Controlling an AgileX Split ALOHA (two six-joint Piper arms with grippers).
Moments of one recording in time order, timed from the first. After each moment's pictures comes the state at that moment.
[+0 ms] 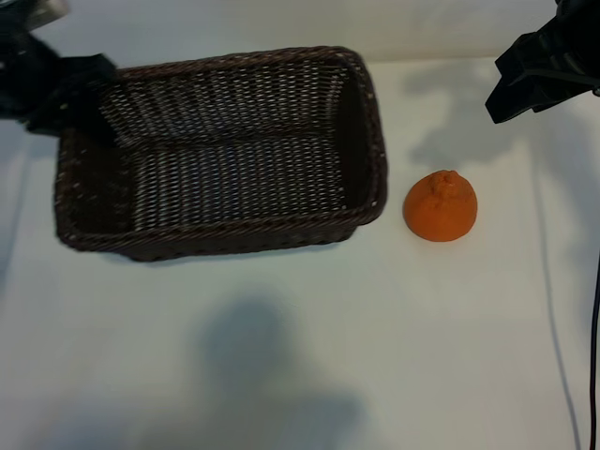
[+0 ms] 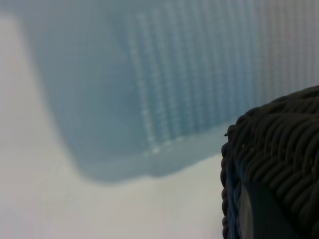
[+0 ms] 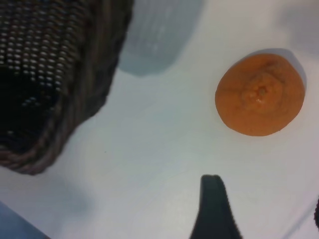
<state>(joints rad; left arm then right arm) 0.03 1.90 -1.57 -0.43 1.18 0.19 0.04 1.59 -1.47 0.38 1.22 -0.32</state>
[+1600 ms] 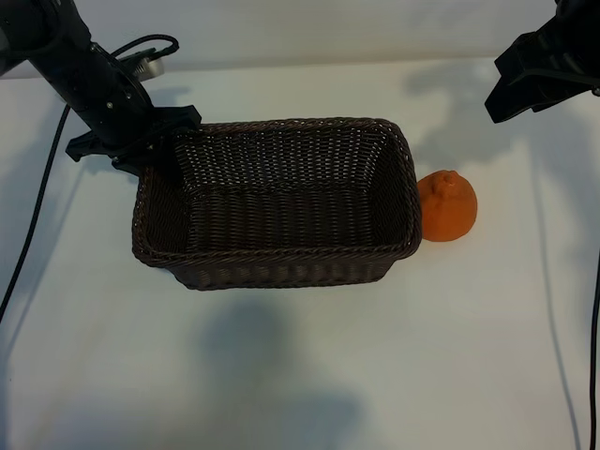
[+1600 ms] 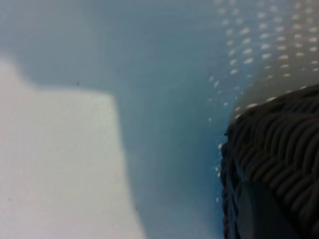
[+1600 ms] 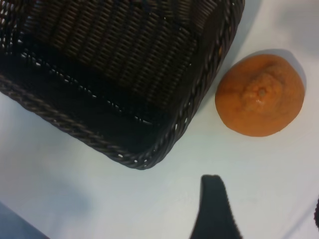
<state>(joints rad) -0.08 2.18 -1.65 -0.38 1.13 0.10 0.04 1.59 -1.47 0.39 1.22 -0.32</state>
